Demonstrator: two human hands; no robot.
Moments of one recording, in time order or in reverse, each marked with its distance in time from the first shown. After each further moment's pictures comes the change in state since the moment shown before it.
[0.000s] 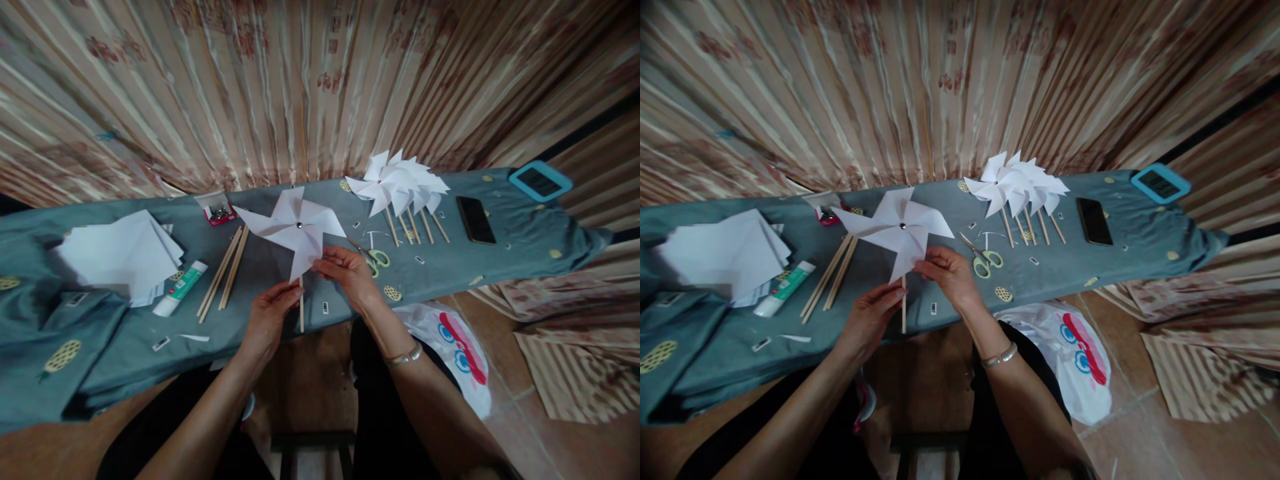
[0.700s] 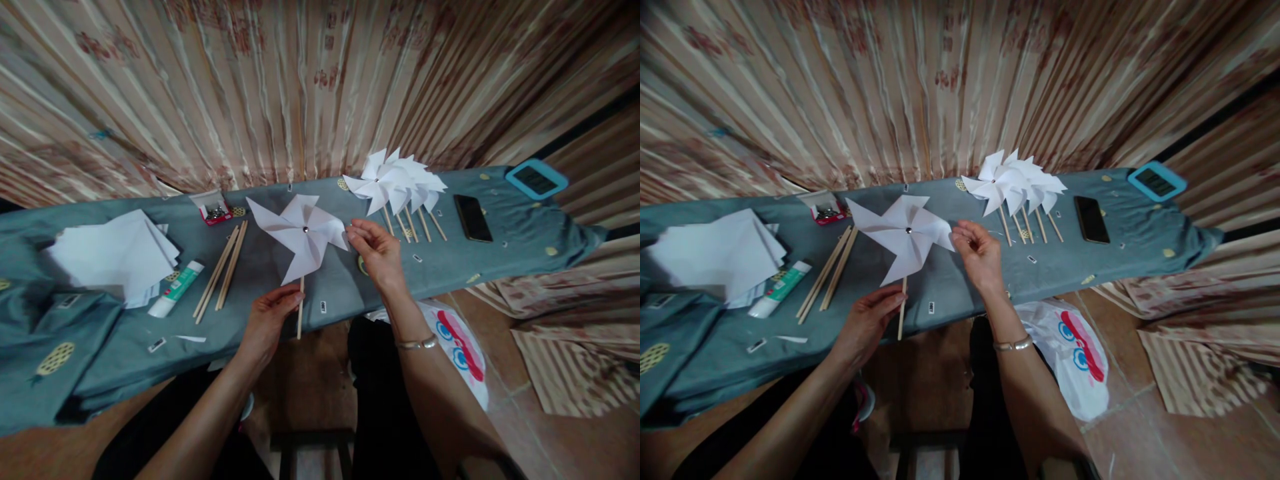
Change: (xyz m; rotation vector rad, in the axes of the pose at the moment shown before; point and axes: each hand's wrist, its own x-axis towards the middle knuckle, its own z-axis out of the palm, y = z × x) left_hand -0.002 -0.004 -0.005 0.077 -0.043 -0.020; right_hand 0.025 -0.009 -0.048 -0.141 0.315 -0.404
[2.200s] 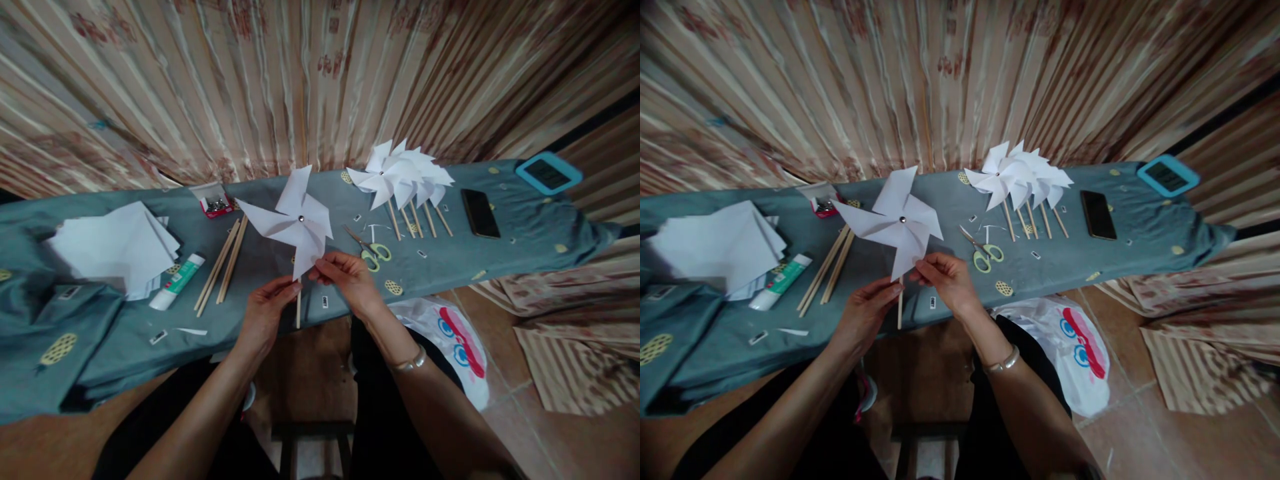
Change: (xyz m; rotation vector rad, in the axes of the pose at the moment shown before) left_hand 0.002 0.002 -0.001 -0.034 0.027 0.027; right_hand -0.055 -0.006 0.032 0.066 -0.359 0.369
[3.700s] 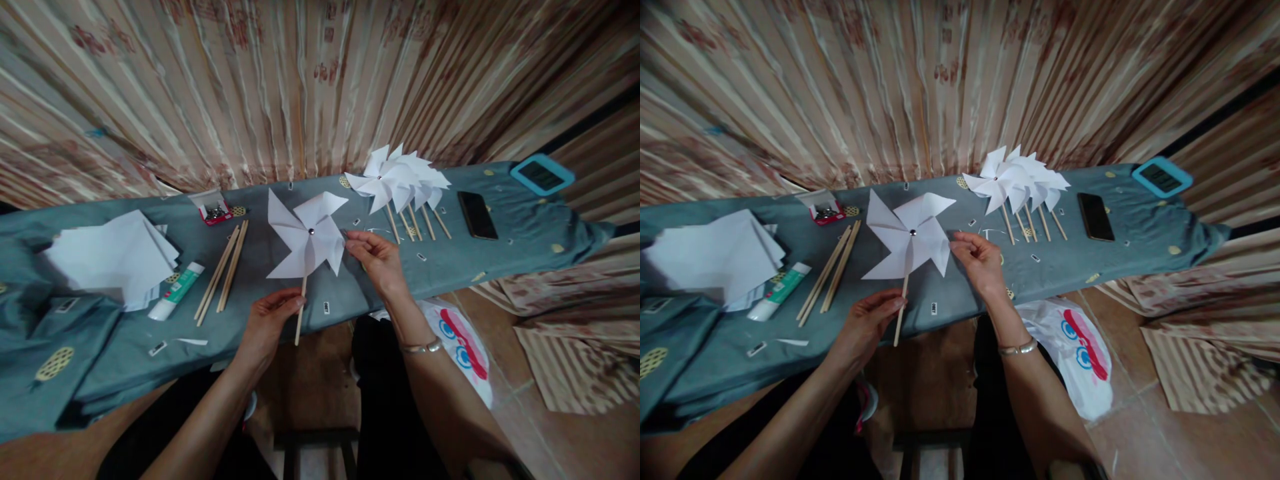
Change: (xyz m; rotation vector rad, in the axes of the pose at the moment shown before) left_hand -0.004 0.001 -0.005 0.082 -0.014 -0.060; right_hand 0.031 -0.003 -0.050 -0.072 0.336 -0.226
